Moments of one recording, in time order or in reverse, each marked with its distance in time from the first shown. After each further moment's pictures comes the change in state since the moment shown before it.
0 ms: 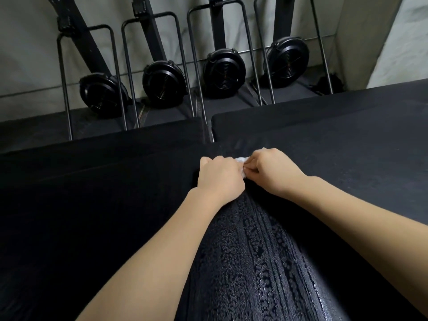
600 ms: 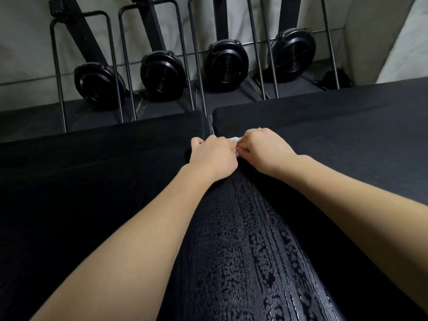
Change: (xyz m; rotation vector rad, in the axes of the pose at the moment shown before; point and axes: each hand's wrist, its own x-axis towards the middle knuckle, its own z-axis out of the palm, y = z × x) left_hand 0.059 -0.031 0.004 -0.073 -0.036 -0.084; right_hand 0.077 0.009 0.017 0.003 -0.001 0.082
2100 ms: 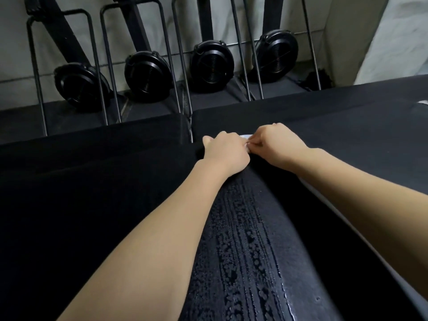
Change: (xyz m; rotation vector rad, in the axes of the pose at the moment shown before) left_hand 0.024 0.076 0.006 -0.018 -0.049 0.032; right_hand -0.023 0.070 -0.045 -0.064 -0.028 0.048
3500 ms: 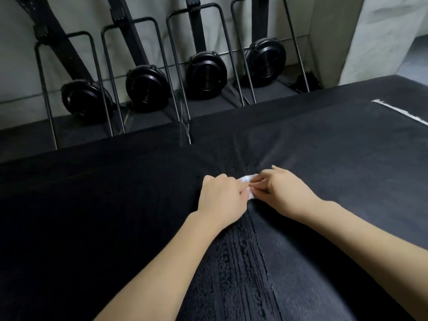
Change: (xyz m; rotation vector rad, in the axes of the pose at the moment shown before) left_hand -0.140 0.028 0.008 0.119 0.051 0.191; right_hand -0.166 -0.023 -0.007 0.144 0.029 -0.134
